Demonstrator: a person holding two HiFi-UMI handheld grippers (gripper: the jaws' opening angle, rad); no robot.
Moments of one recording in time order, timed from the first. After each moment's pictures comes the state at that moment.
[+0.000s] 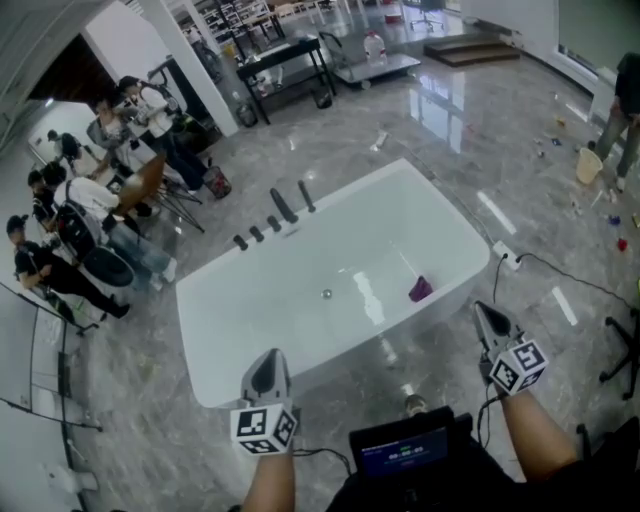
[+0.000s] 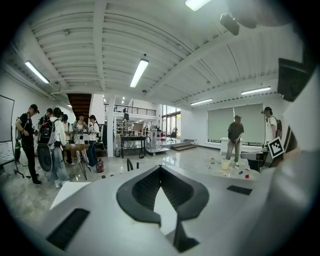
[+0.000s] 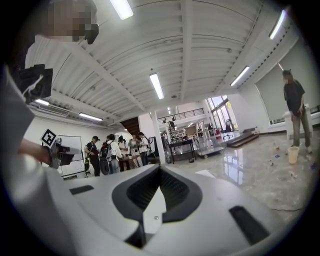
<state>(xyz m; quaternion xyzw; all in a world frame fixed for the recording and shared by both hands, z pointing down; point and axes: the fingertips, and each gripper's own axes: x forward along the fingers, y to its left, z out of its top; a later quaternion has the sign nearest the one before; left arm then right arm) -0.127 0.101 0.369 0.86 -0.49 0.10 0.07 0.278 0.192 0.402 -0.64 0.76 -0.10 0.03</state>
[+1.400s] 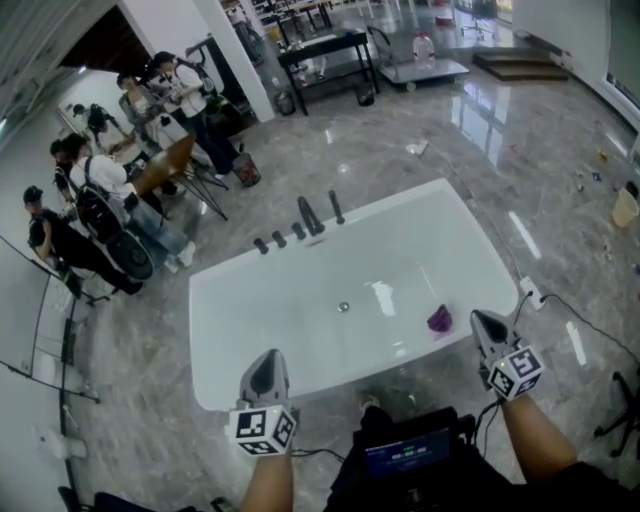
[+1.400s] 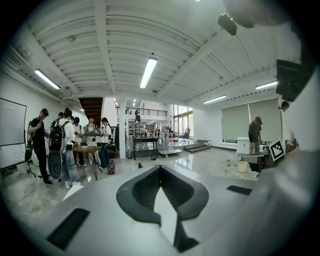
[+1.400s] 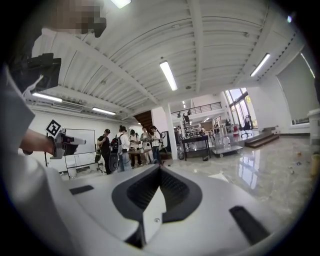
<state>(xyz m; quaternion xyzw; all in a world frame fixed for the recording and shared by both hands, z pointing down) -0.118 -0.002 0.370 0.82 -0.56 0.09 0.07 0.289 0.032 0.422 -0.56 0.82 -0.09 -0.01</state>
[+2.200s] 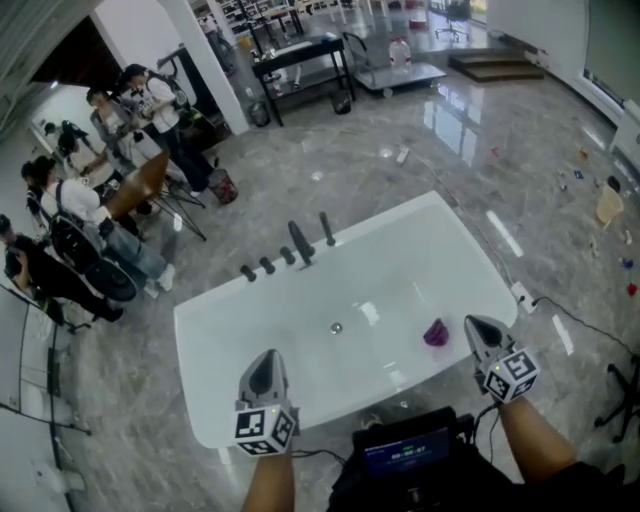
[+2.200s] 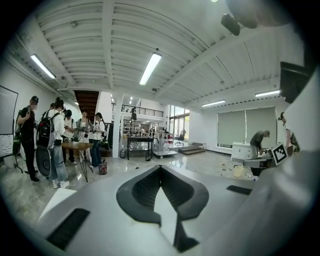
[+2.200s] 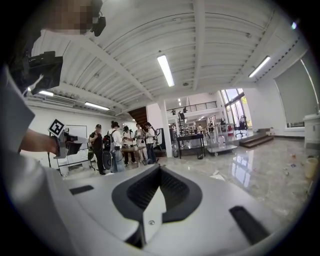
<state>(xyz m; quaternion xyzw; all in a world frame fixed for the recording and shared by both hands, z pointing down) -0.132 -0.134 0.383 0.84 -0.53 0.08 0.09 0.261 -0.057 0.427 -0.59 0.80 -0.10 -0.03</state>
